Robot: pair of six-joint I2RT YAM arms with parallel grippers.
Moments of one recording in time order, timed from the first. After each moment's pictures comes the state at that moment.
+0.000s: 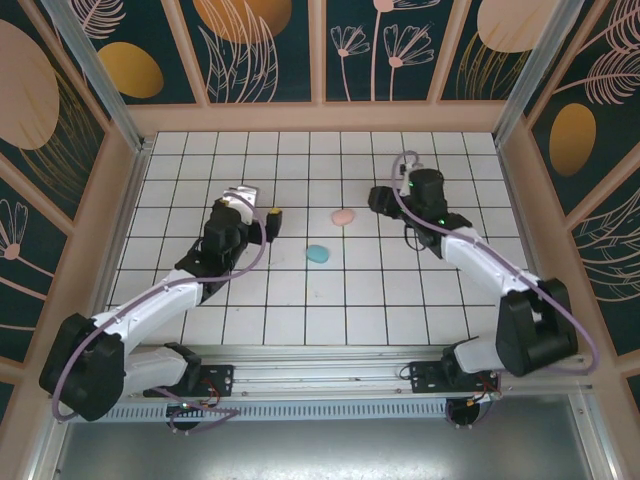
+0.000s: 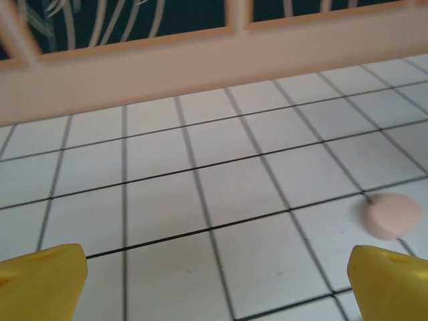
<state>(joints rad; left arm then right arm) -0.50 1.20 0.63 0.24 -0.28 -0.08 0.34 1.35 0.86 -0.05 -0.06 0.41</state>
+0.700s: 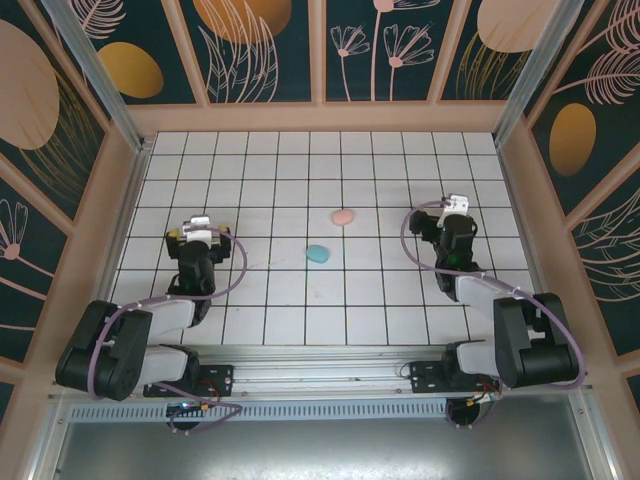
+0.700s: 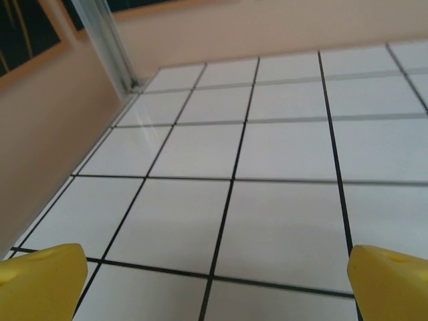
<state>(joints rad) -0.23 1.30 0.20 0.84 -0.46 0.03 0.13 1.30 0.37 0.60 0.16 0.16</state>
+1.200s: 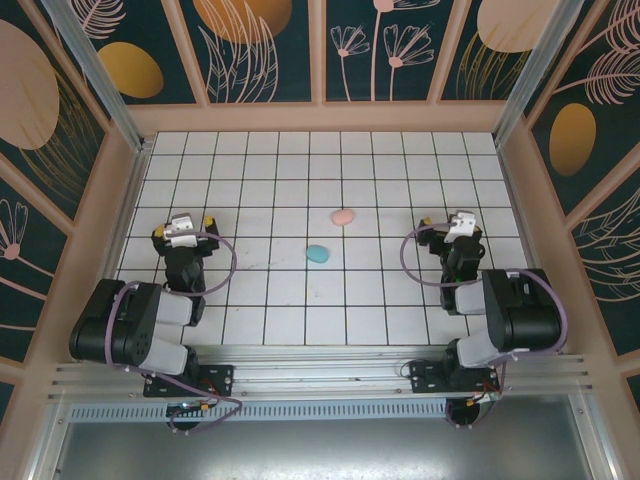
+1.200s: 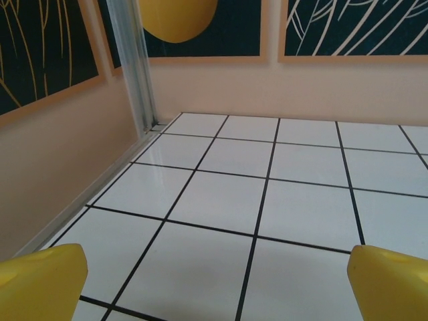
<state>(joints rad) -0.10 1.47 0.17 1.21 -0.35 -0.01 0.01 1.51 0.20 1.09 0.10 0.09</state>
